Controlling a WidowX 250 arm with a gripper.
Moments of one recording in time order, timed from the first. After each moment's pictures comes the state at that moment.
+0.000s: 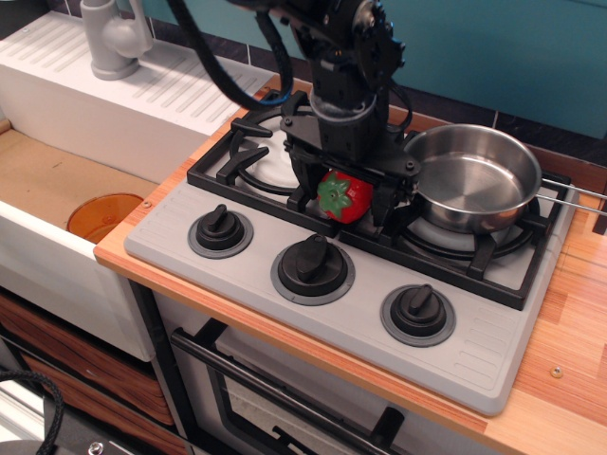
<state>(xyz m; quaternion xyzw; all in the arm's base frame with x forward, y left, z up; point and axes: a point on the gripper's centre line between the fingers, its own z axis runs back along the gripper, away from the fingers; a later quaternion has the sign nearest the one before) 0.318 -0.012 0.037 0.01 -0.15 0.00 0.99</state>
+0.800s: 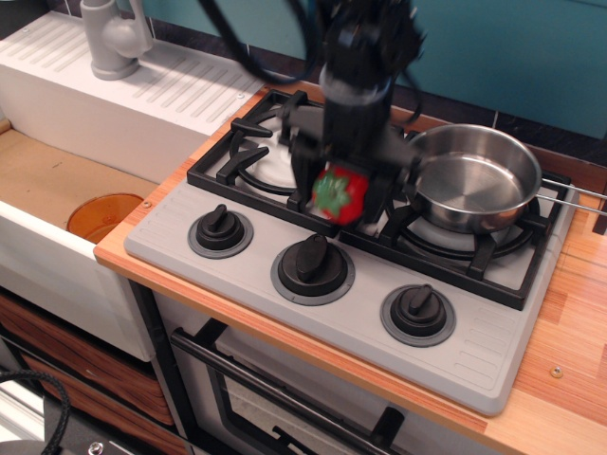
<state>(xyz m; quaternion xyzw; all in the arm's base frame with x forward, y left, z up) 0.300 -0.025 0.067 0.05 -0.07 0.03 1.00</state>
